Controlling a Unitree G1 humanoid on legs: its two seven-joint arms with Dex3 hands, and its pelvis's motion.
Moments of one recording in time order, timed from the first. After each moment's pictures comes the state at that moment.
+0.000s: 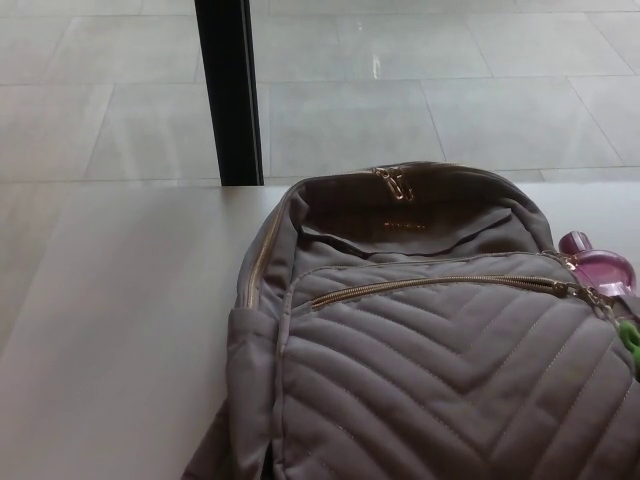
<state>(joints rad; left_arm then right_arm) 0.16 0.62 0.58 1.22 -0.30 -0.05 -0.49 0.37 -0.63 -0.34 -0.32 0.17 -0.05 0.39</state>
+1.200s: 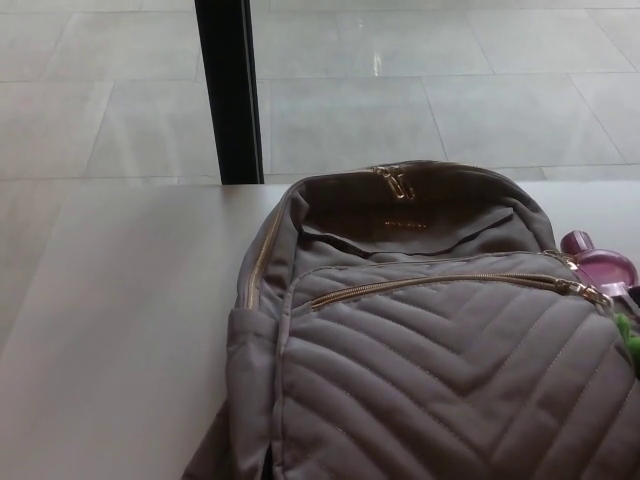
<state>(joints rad) 0.23 0.64 0.51 0.90 -0.32 -0.20 -0.70 0.16 -0.66 -0.27 -0.25 0.11 0.07 0.40</state>
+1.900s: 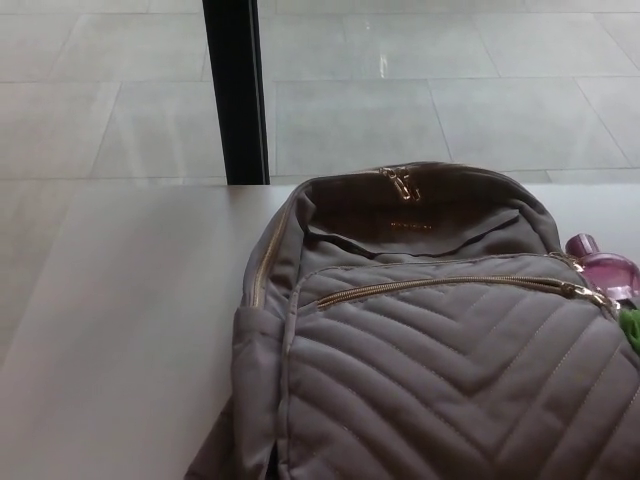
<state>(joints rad) 0.24 0.64 0.50 0.92 -0.33 -0.20 -0.73 0.15 -0.77 -0.24 -0.13 0.06 0.11 0.39</state>
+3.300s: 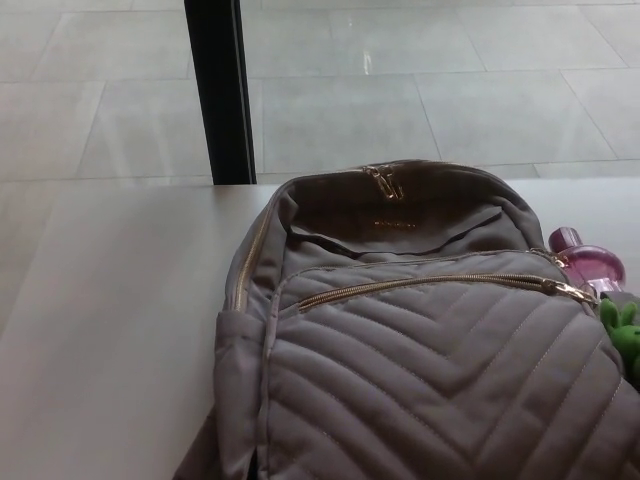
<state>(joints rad) 0.24 0.62 0.53 0.97 -0.35 -0.19 -0.75 0.09 -0.87 -0.14 -0.31 -0.10 0.33 0.46</state>
